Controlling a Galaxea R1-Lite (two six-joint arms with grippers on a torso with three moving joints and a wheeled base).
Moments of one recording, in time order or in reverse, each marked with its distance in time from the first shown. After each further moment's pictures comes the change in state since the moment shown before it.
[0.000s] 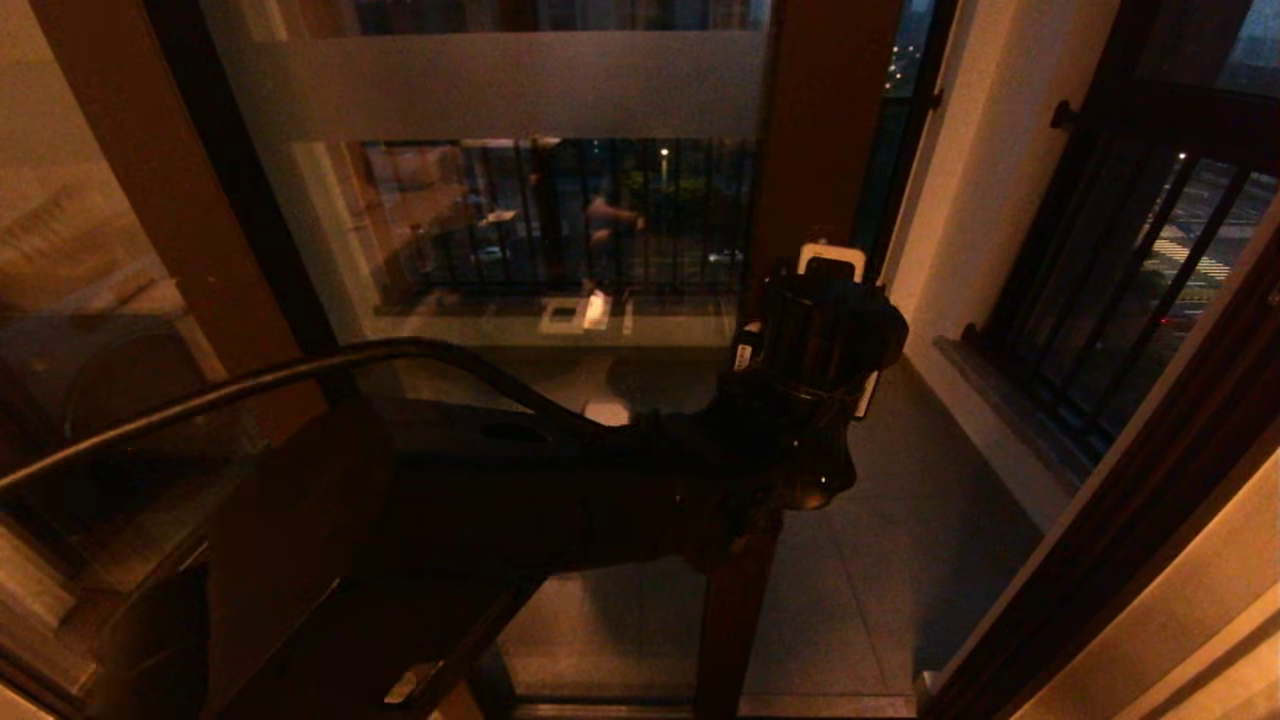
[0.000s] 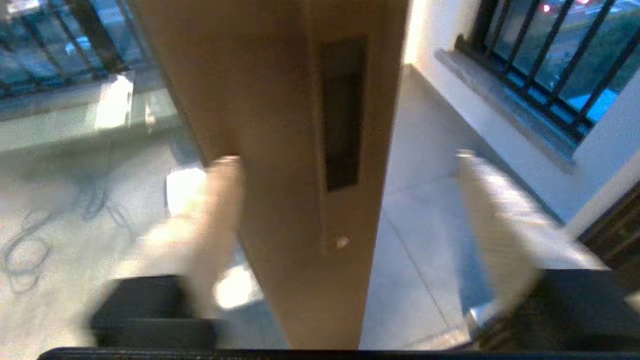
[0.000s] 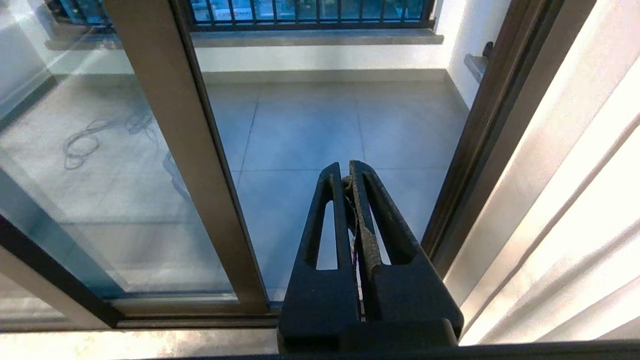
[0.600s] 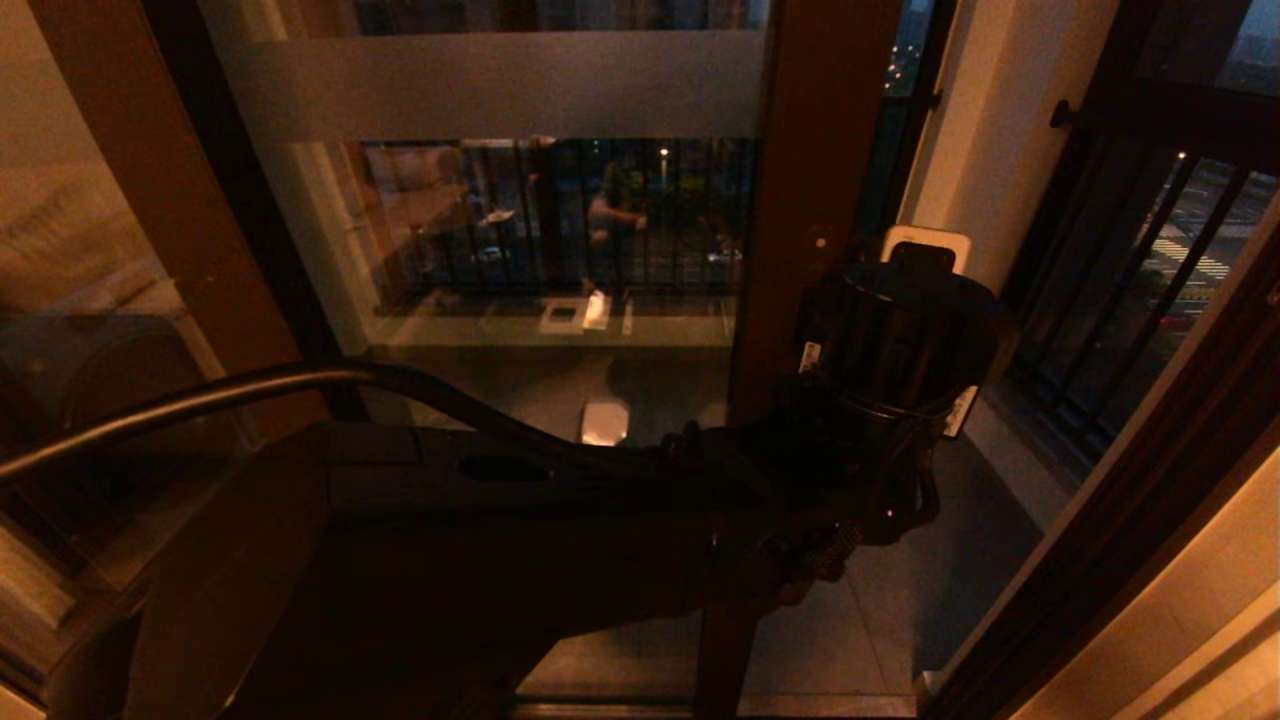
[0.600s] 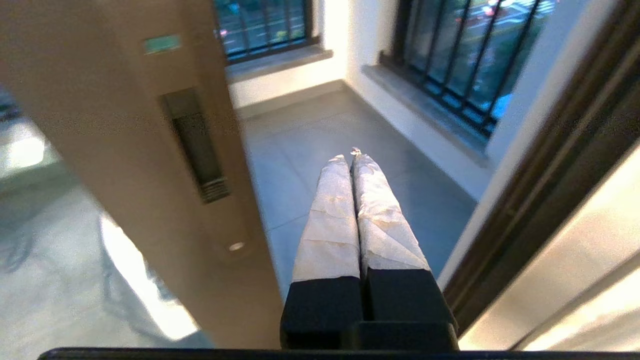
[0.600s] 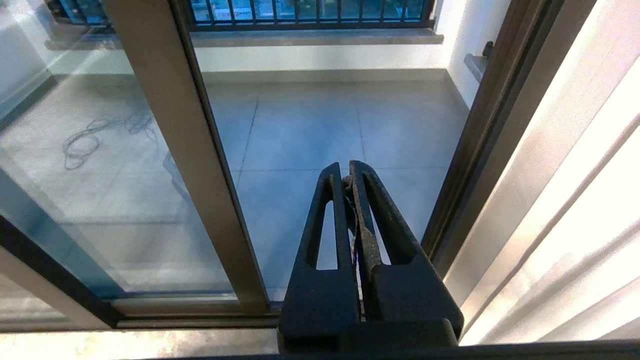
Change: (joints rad) left arm -0.070 -0.024 -0.029 0.002 -0.086 0.004; right arm 0.000 0.000 0.000 0.000 0.000 0.000
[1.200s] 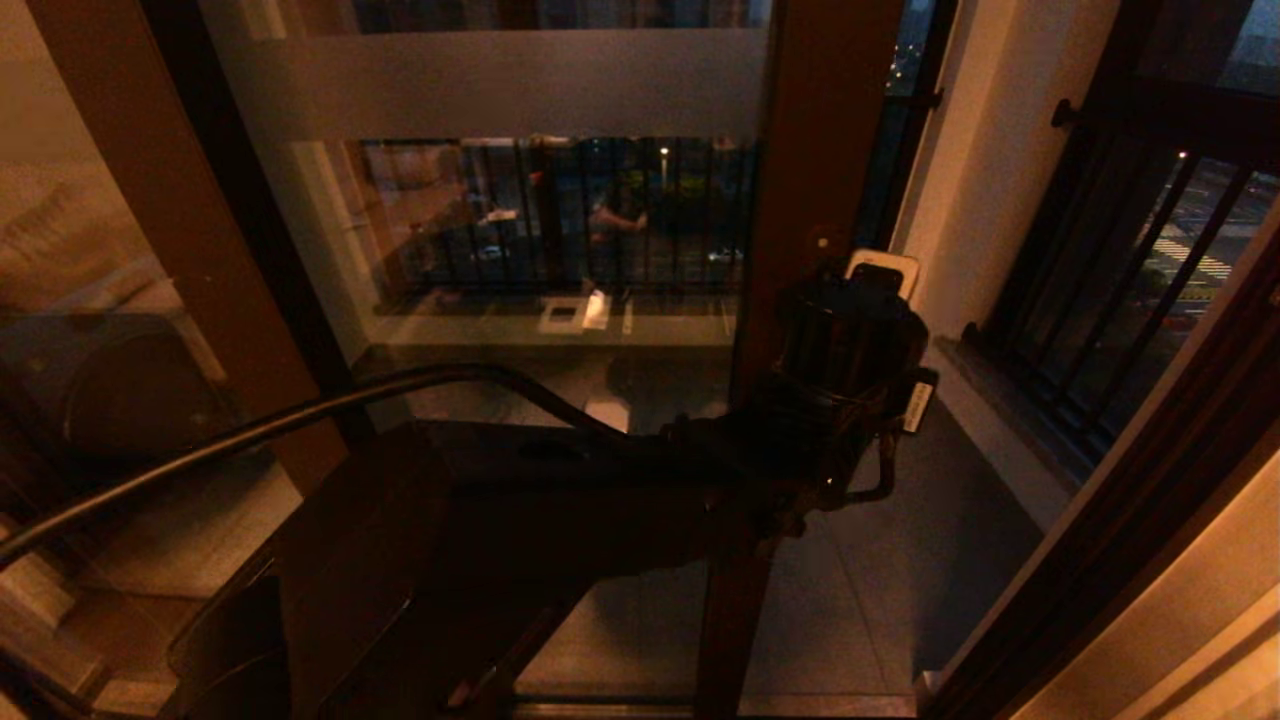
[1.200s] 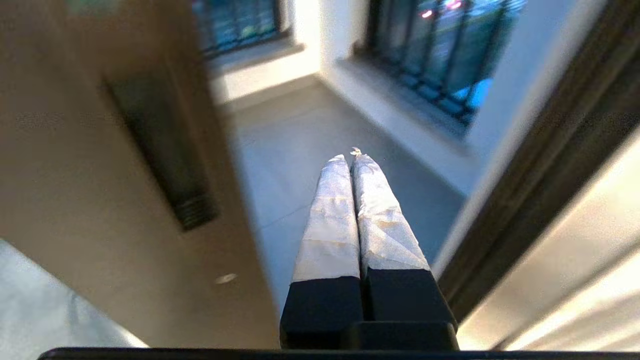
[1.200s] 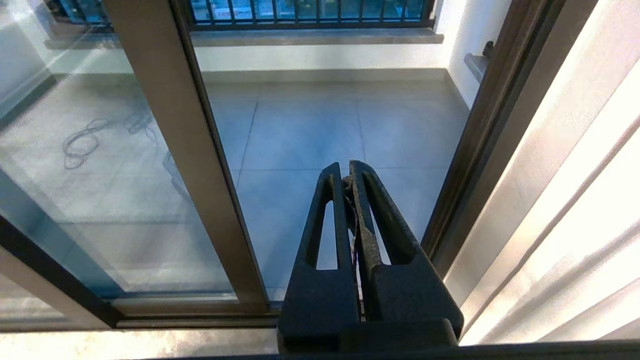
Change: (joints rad) left arm 0.075 0.108 -0.089 -0.003 -0.177 -0.004; right arm 0.000 0.000 0.000 0.000 0.000 0.000
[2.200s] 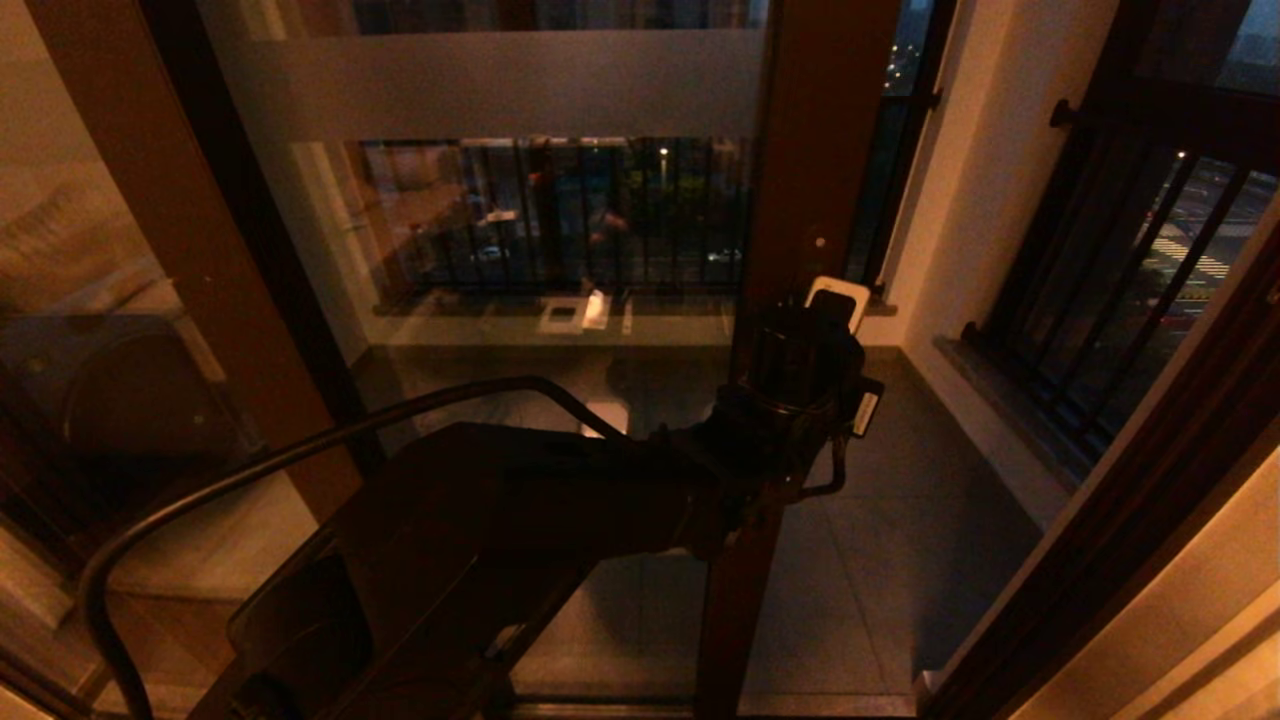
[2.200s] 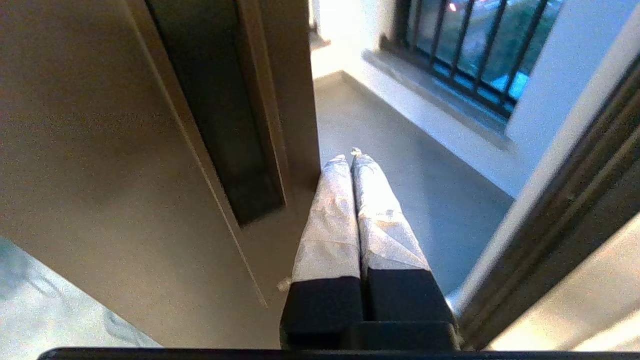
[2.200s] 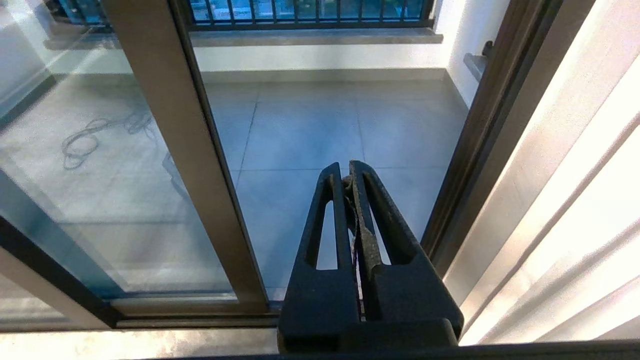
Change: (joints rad) left arm 0.098 0.066 -0.002 -0.078 0.010 0.058; right arm 0.000 0.000 0.000 0.000 0.000 0.000
